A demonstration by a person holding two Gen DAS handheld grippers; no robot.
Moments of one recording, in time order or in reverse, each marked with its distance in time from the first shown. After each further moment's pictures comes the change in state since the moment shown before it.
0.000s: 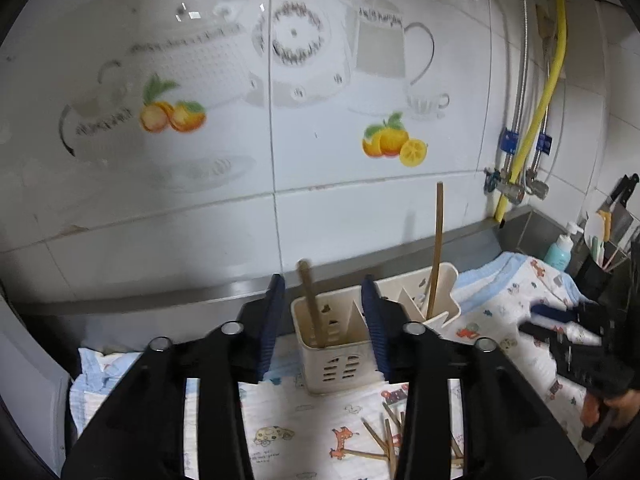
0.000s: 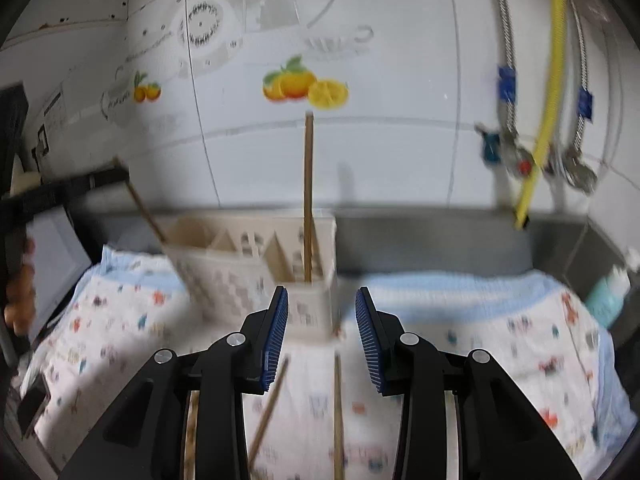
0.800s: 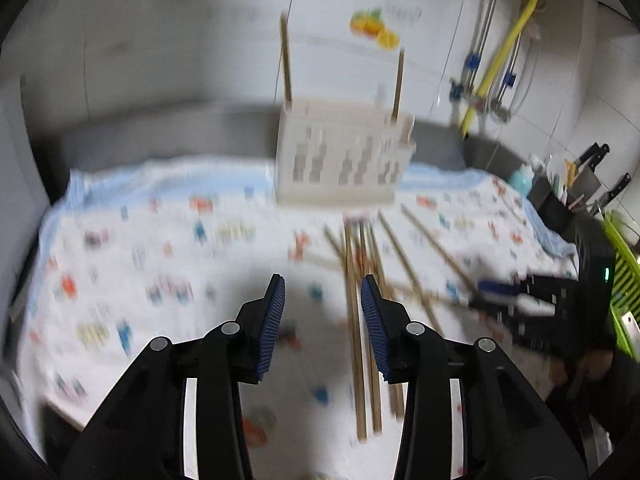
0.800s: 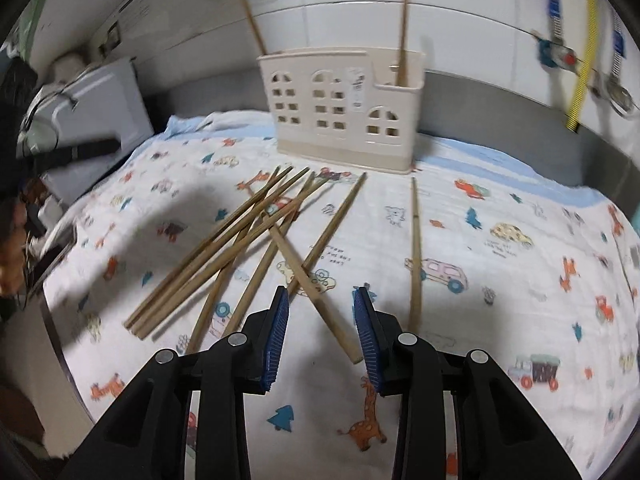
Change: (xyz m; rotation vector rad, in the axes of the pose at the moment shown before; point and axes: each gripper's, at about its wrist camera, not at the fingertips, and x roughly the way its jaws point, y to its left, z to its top) left arm -0.077 -0.007 -0.190 -0.168 0.211 -0.106; right arm -0.012 0.036 -0.133 -0.198 0.204 0.178
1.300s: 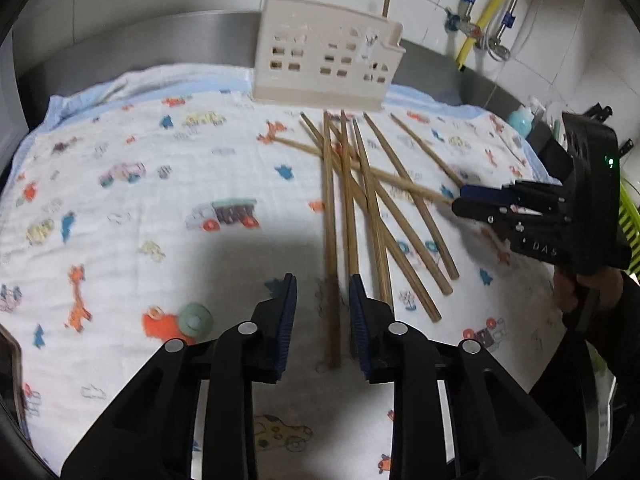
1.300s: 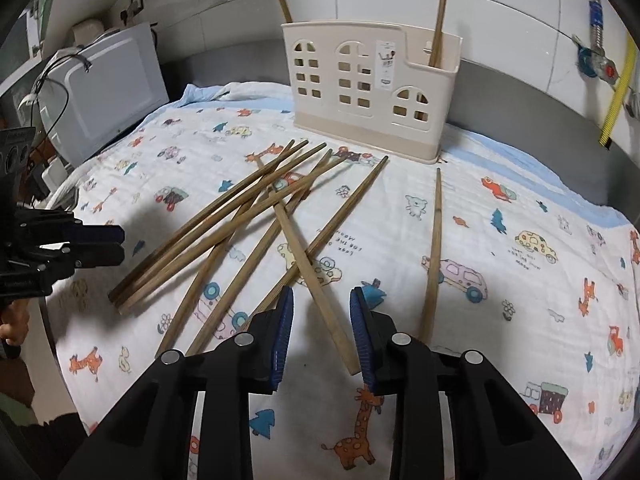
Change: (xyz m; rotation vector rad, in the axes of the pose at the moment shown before) left arm 0.035 -0.019 -0.073 -0.010 0.165 -0.020; right arm 0.019 0.000 -0.003 -0.085 0.041 0.037
